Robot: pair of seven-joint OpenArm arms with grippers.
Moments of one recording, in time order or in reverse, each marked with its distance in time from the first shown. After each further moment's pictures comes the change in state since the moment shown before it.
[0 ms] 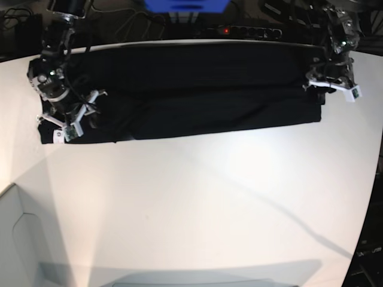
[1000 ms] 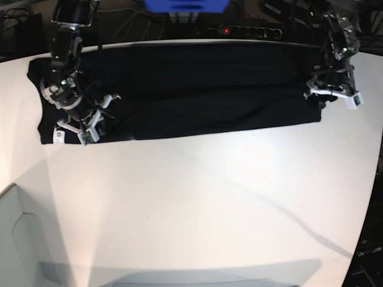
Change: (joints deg) left arm -2.7 -0.1 0.0 -1.2 -0.1 0.0 -0.6; right arm 2.6 0.0 -5.2 -4.3 -0.3 0.0 0.5
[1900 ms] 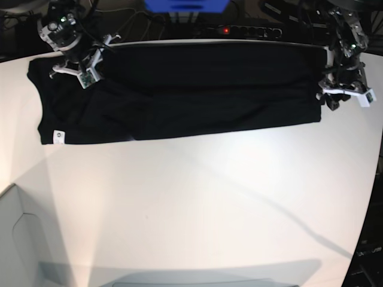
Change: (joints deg) left arm 0.3 0.0 -5.0 2.5 -0.3 0.0 0.2; right arm -27.1 -1.7 2.0 20.7 0.2 0.0 0.2
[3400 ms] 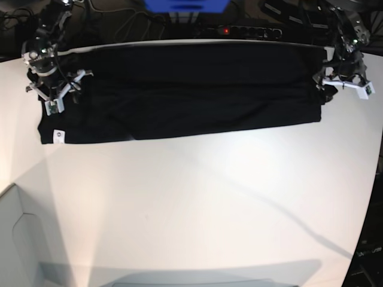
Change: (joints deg) left arm 1.9 0.5 -2.0 -0.3 -0.2 0.0 5.7; right arm 17.2 -1.1 14.6 -17.5 0.4 0.0 0.5
